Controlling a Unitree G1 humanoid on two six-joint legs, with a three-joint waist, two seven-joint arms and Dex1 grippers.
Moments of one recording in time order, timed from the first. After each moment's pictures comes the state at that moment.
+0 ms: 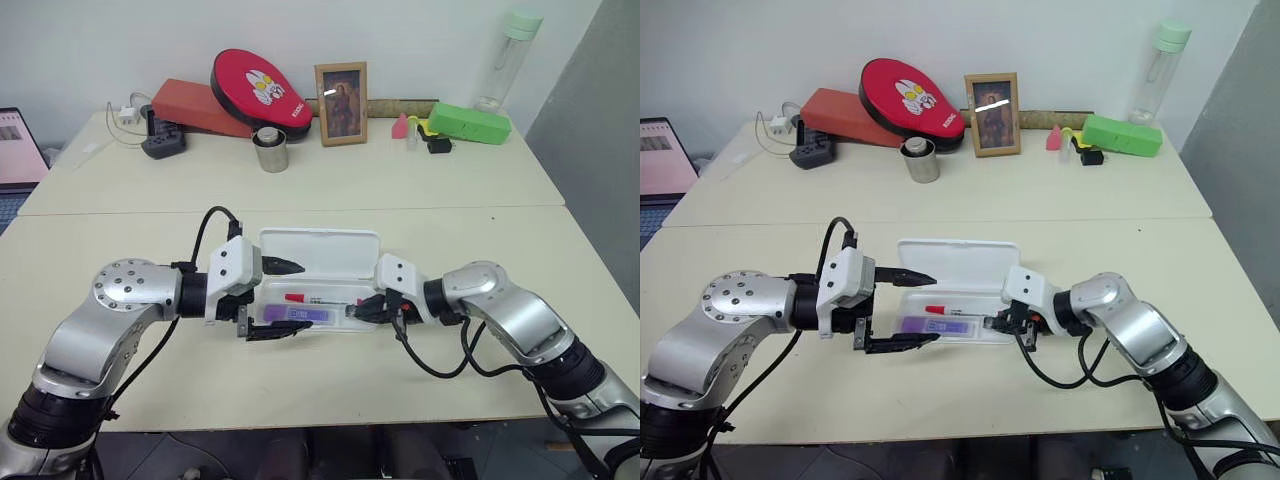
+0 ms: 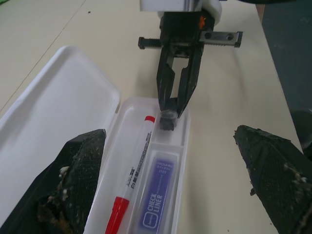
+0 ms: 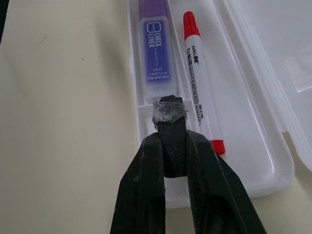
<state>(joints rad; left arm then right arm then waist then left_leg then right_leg) -0.28 0.87 0.00 -0.43 -0.49 0.48 -1.14 -0.56 -0.62 0.46 -0.27 0.21 0.73 1.00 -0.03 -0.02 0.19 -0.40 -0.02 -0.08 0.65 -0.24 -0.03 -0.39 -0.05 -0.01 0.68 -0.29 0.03</state>
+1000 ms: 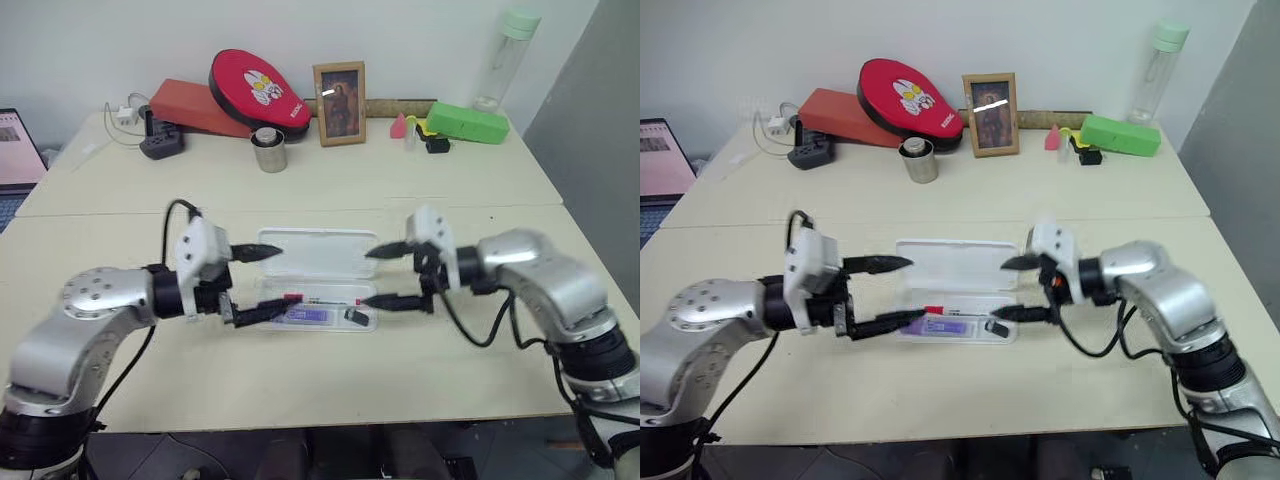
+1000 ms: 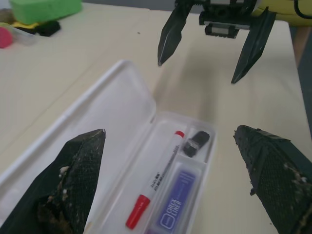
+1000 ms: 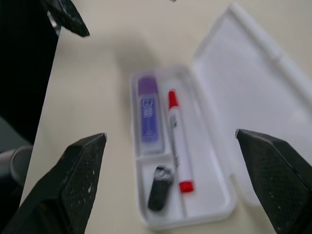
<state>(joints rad) -0.19 0.84 0.26 -0.48 -0.68 0.61 -0.98 -0.67 -0.63 0.16 -0.30 0.47 0.78 1.08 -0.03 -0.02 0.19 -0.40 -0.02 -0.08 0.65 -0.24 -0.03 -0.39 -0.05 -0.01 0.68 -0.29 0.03</state>
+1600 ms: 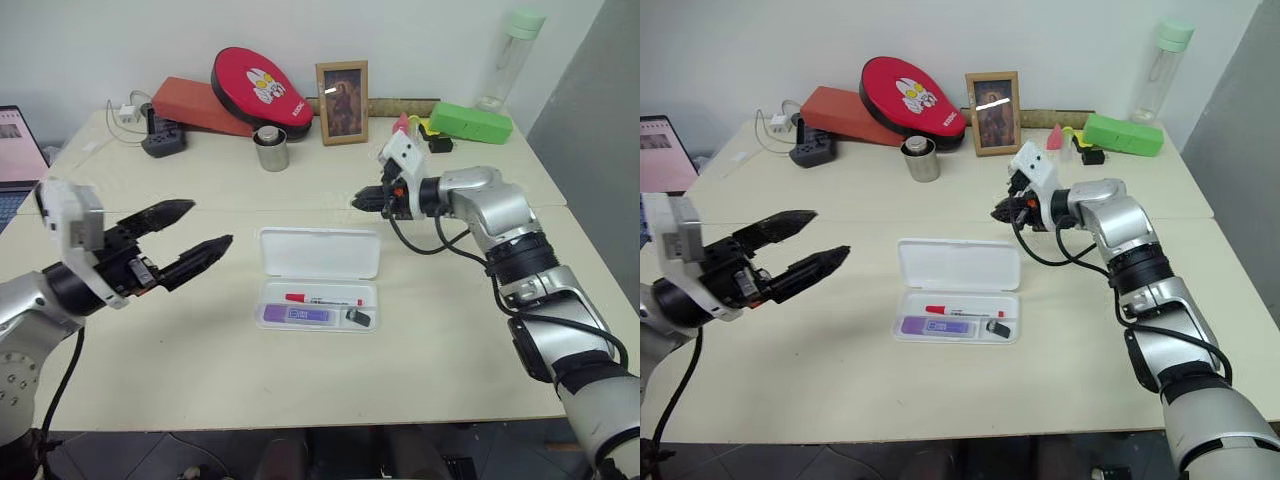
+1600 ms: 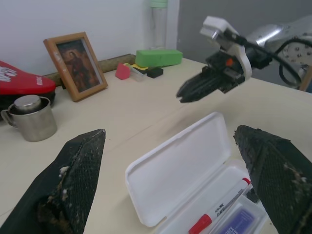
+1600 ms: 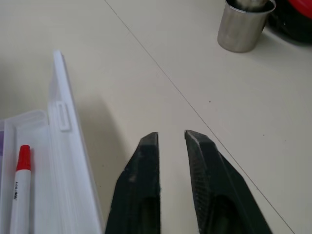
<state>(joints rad) -0.05 0.81 0.62 -0.52 -0.90 0.69 -0.79 -1.12 -0.37 0.29 0.64 0.13 0.46 0.97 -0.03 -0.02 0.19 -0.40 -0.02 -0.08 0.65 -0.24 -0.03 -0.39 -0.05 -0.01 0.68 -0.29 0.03</state>
